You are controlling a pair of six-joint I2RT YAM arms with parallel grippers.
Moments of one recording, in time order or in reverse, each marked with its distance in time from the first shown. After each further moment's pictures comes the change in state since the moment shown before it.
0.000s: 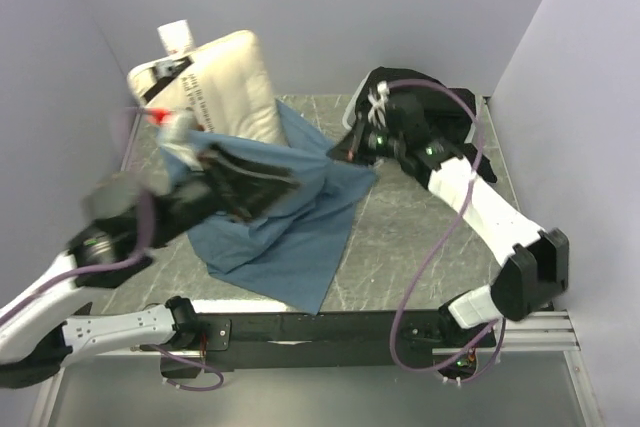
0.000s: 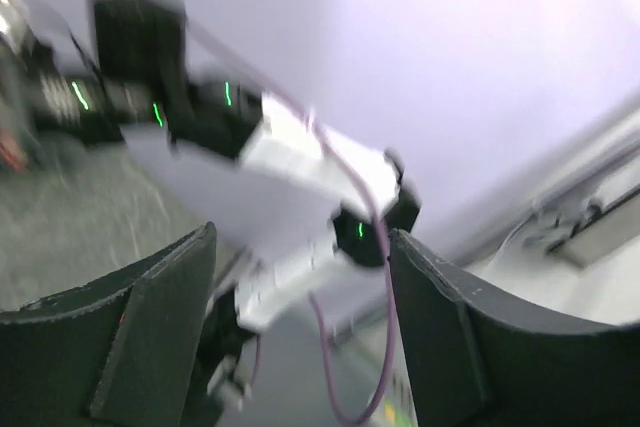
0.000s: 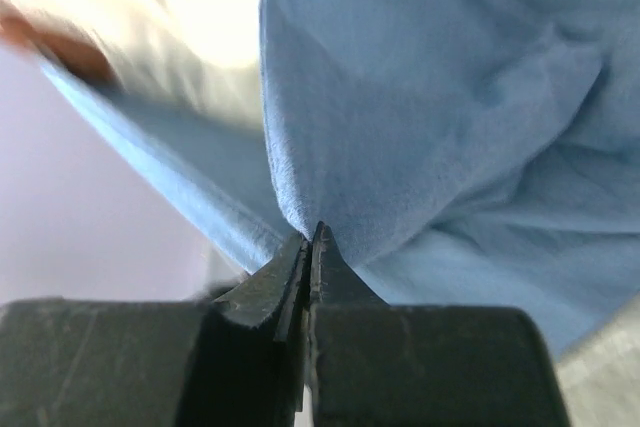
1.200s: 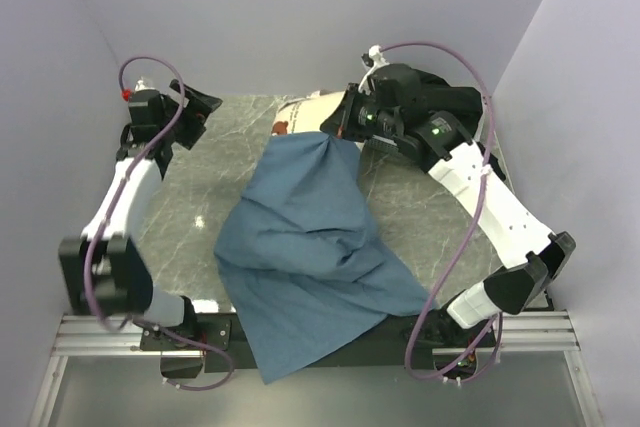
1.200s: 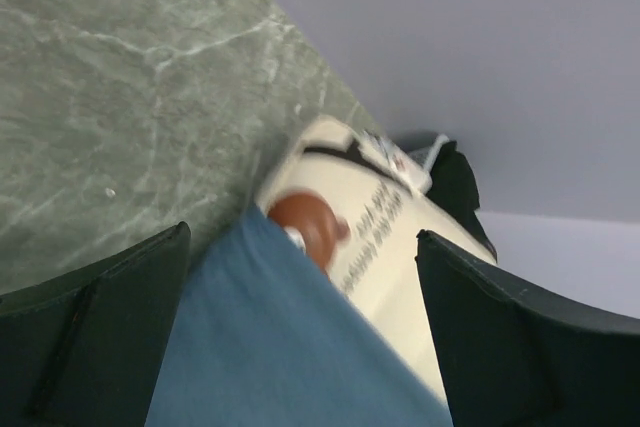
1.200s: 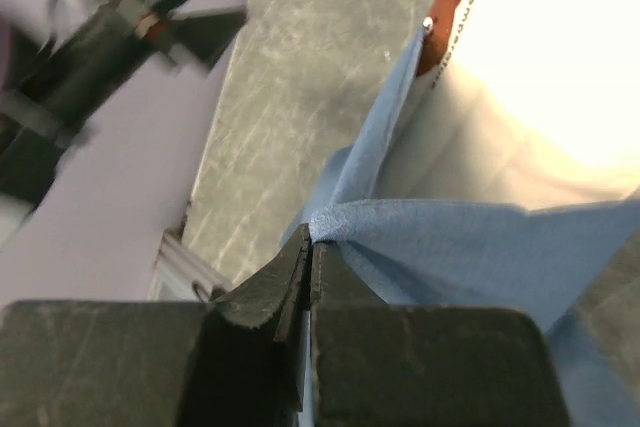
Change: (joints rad) left arm 1.112 0.565 -0.109 0.072 0.206 -0.154; right arm 0.153 0.035 0.373 -0.288 0.296 -0.121
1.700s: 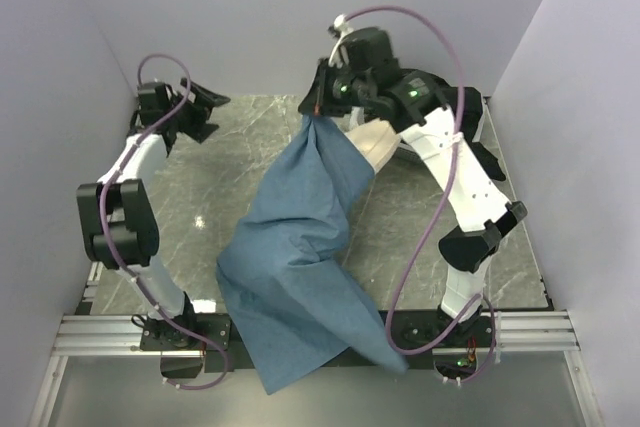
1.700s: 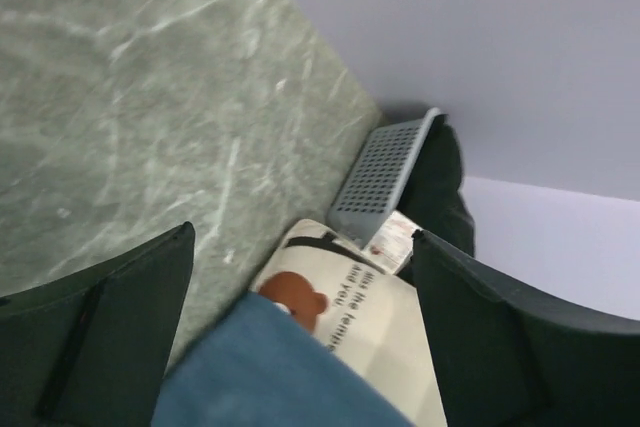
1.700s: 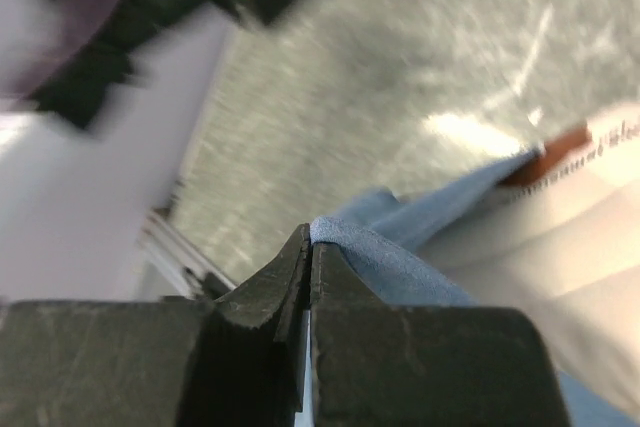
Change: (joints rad) left arm 0.063 0.360 0.157 0.081 0.248 -0.075; right arm 0.042 0.344 0.630 -0.330 -0.040 -0.097
